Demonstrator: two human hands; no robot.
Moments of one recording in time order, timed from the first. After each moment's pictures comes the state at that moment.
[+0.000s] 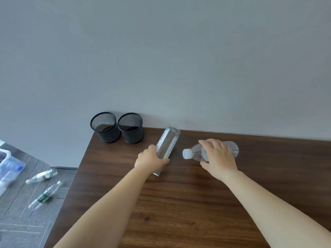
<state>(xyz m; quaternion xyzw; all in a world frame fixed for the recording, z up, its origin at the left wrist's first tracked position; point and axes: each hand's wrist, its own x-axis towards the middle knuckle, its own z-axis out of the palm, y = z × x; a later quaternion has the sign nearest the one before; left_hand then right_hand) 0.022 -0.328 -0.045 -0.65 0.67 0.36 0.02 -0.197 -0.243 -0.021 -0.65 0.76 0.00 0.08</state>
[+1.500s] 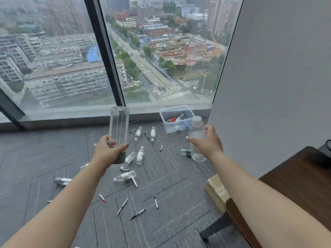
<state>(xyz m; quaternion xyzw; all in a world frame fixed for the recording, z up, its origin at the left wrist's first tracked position) 0.680 0.190 0.092 -0.81 0.13 0.23 -0.52 0.478 -0.048 0.080 -0.76 0.48 -0.19 0.40</state>
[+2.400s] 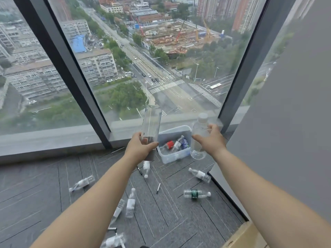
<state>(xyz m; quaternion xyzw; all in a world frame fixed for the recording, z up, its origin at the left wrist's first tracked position) 0.992 -0.265 0.058 -0.81 0.22 0.30 -0.46 0.815 -0.433 0.064 -0.70 0.52 -0.19 0.45</state>
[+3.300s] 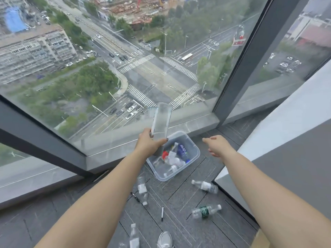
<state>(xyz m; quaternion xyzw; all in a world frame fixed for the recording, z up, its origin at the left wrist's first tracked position) 1.231 -0.564 -0.029 -0.80 0.27 0.43 -0.34 1.012 -0.667 -0.022 -0.55 0.67 -0.08 0.48</state>
